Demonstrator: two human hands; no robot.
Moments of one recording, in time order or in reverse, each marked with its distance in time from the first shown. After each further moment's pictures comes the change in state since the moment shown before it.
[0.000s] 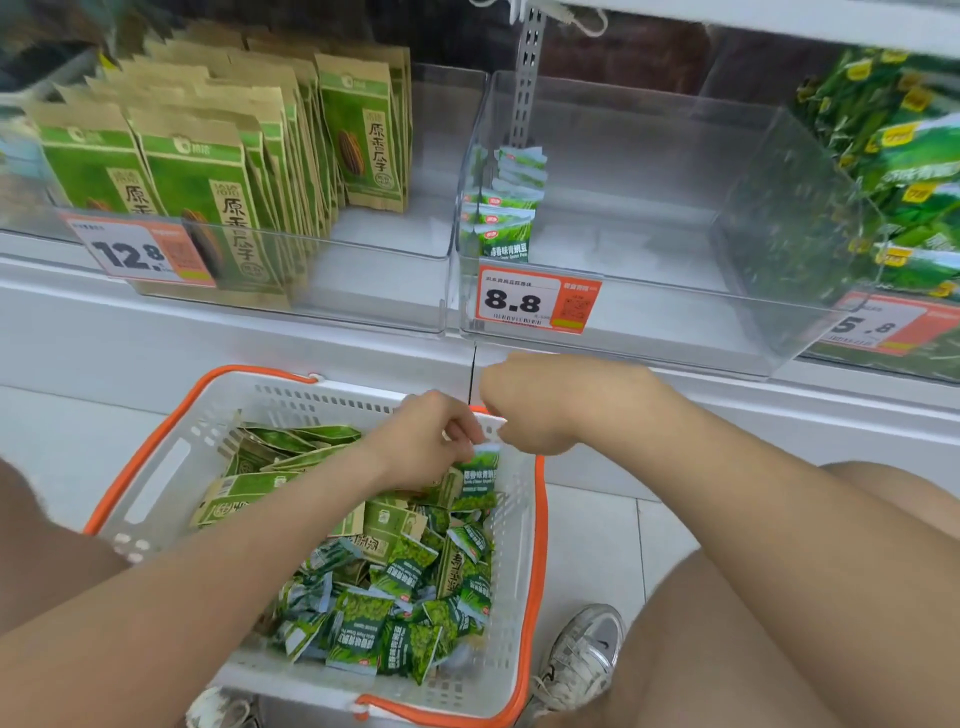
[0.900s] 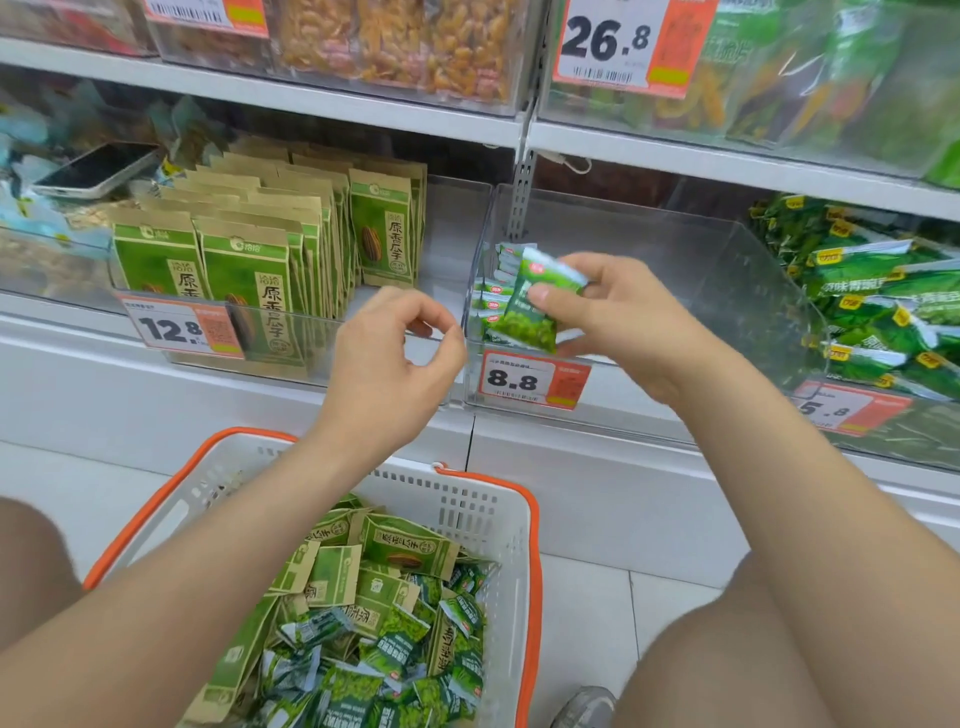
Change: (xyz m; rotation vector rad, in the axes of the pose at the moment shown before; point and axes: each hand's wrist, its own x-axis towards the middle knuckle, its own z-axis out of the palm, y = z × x) left_hand -0.034 0.093 -0.103 -0.110 0.885 0.354; right_hand -0.038 0.068 -0.062 1.367 0.750 0.032
